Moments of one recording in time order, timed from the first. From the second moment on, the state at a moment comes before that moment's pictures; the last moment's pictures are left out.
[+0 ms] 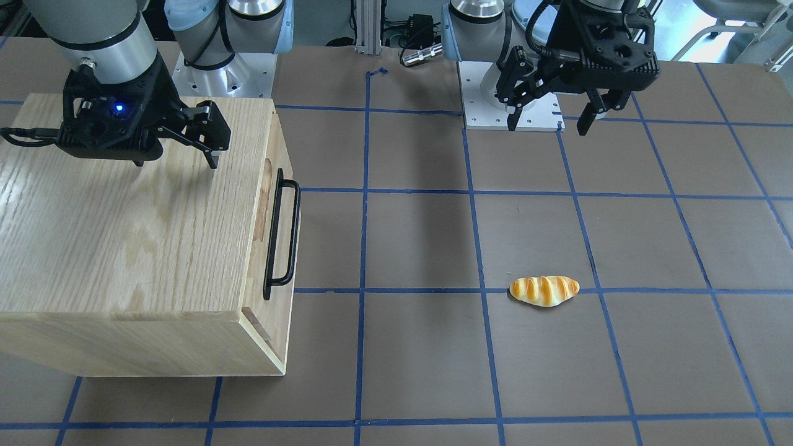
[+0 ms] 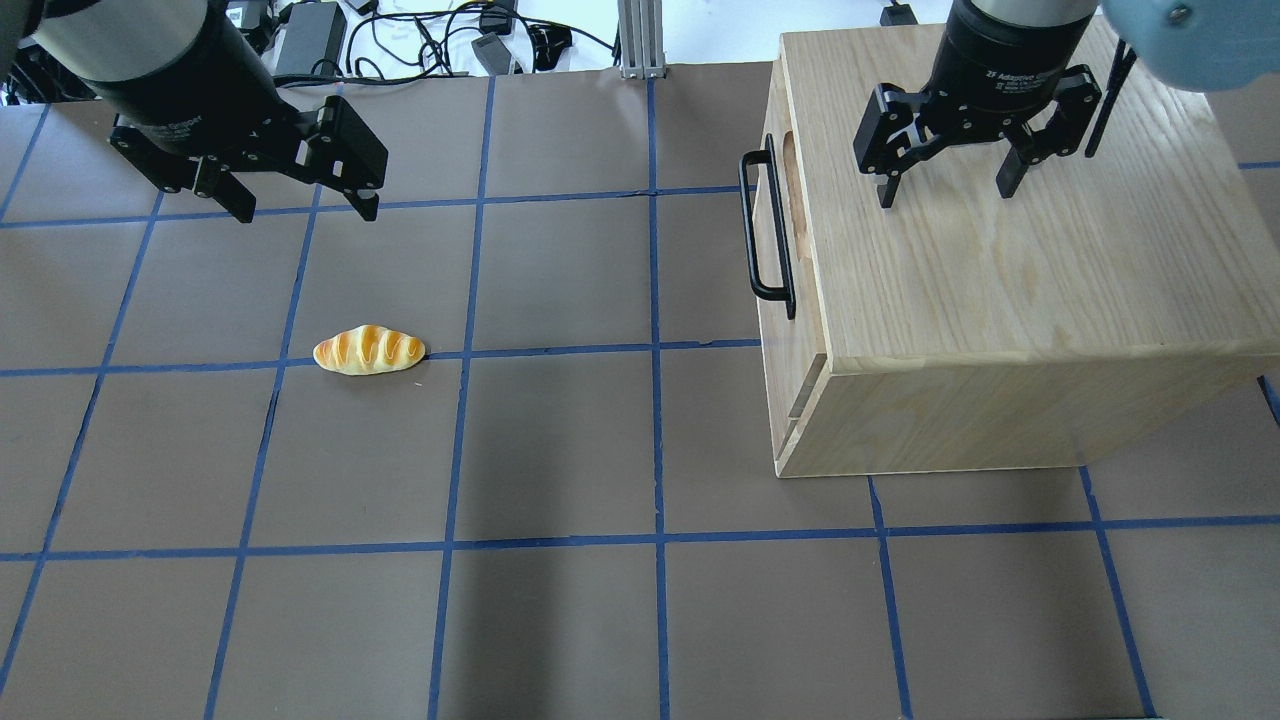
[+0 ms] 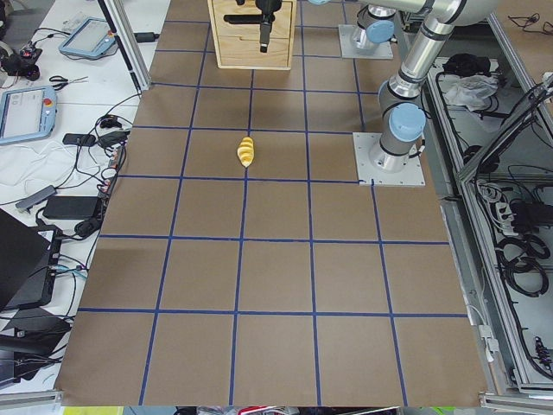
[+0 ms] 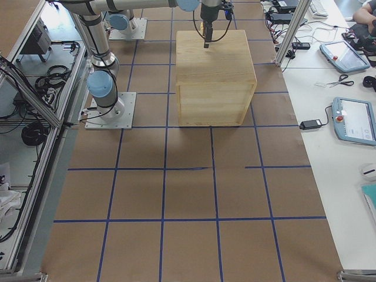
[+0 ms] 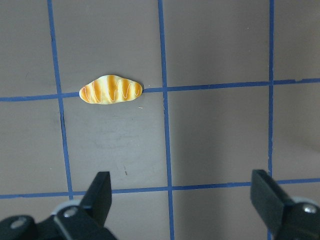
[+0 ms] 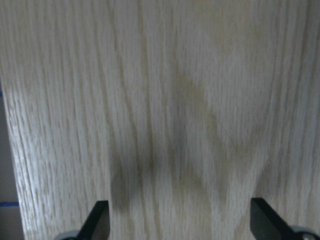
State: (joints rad) left arm -1.58 -1.51 -1.50 -1.62 1.57 0.03; right arm 1.60 -1.49 1.43 -1.47 -1.61 0.02
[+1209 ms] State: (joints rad) left arm -1.59 -1.53 -1.51 -1.64 1.57 0.03; right arm 1.60 -1.49 1.43 -1.47 -1.61 0.02
